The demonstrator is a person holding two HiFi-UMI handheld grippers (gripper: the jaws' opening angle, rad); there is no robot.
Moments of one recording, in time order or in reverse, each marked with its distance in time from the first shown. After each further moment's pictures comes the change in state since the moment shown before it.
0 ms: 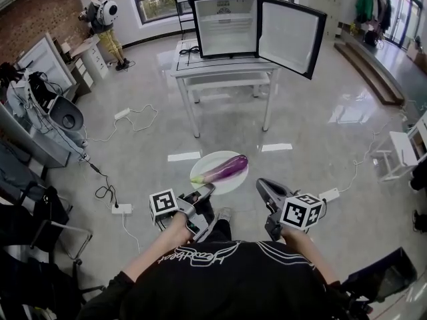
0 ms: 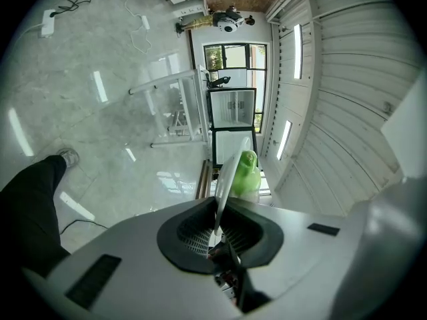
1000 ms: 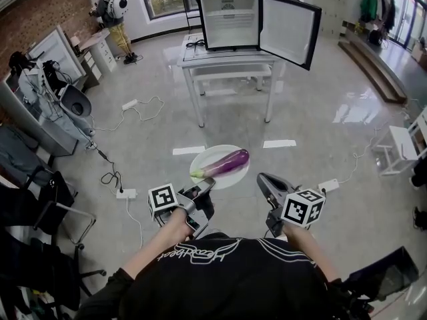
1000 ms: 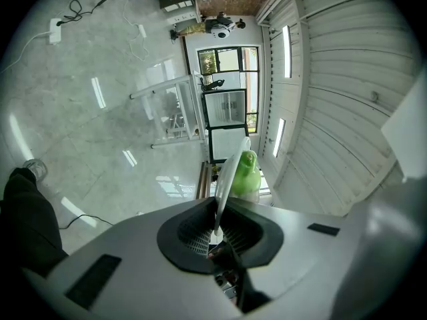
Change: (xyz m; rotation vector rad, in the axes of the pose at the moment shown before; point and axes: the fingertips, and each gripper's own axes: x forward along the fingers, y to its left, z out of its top) left arm -0.064 -0.020 -0.082 0.052 -0.027 -0.024; right arm -0.077 0.059 -0.029 -0.045 -0.008 0.046
